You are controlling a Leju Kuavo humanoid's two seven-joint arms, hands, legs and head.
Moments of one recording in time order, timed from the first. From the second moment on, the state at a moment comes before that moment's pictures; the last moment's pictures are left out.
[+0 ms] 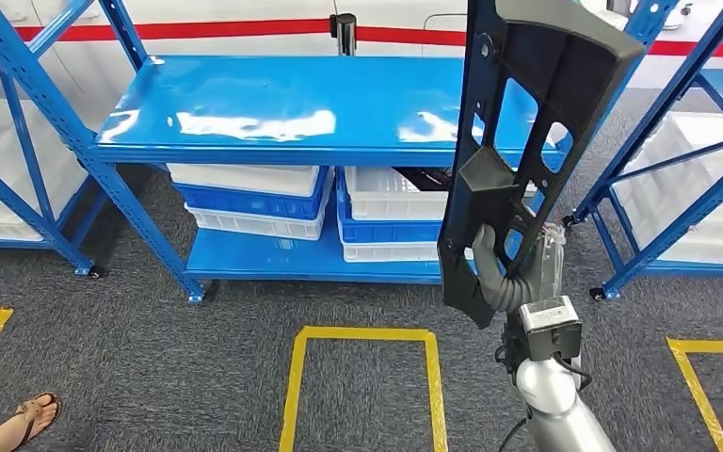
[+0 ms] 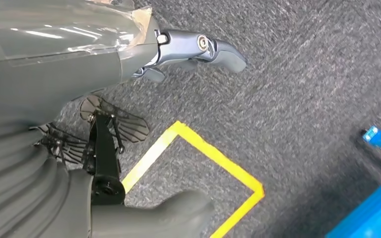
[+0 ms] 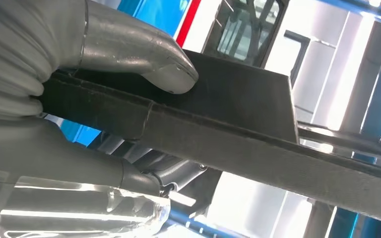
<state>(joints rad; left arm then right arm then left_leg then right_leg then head) -0.08 -0.14 0.99 -0.25 -0.36 -0.20 -0.70 -0.05 -0.17 0.18 -1.81 0.21 -0.38 -0.46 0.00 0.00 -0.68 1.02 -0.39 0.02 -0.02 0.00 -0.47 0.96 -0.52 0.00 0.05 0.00</state>
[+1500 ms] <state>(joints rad) -0.08 -0.13 1.01 -0.25 -0.34 -0.18 -0.70 -0.13 -0.13 0.14 -1.73 0.12 -0.30 -0.47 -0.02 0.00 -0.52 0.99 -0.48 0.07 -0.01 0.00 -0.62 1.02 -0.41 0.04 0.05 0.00</state>
